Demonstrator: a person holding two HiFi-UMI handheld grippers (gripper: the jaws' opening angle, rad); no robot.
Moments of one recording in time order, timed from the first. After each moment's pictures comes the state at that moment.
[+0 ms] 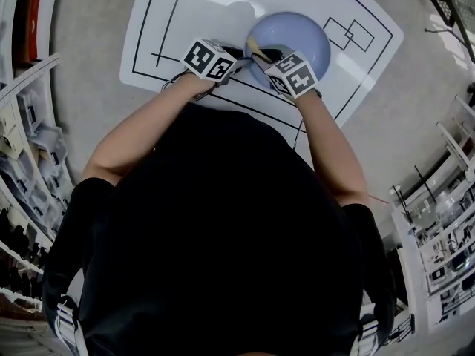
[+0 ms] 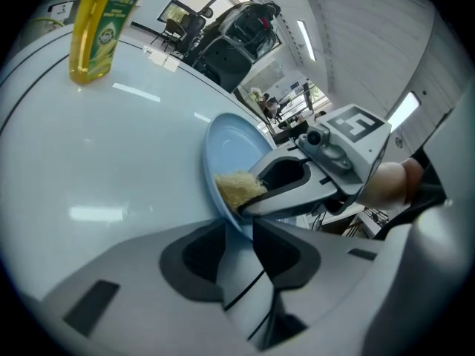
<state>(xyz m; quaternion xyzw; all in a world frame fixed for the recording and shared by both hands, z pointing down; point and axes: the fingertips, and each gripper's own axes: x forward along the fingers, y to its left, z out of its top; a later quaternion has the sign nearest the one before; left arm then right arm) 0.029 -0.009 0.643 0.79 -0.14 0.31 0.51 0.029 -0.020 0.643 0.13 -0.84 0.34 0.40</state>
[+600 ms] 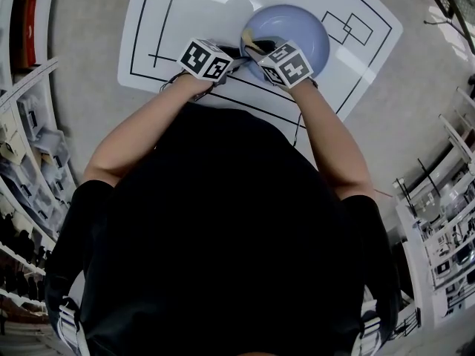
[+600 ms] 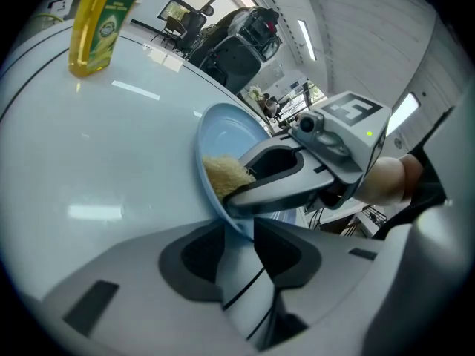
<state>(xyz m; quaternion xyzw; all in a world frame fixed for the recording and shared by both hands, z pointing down) 0.027 -0.004 0.643 0.79 -0.13 0.31 0.51 0.015 -0.032 0.645 0.13 -0.84 0.35 0.40</state>
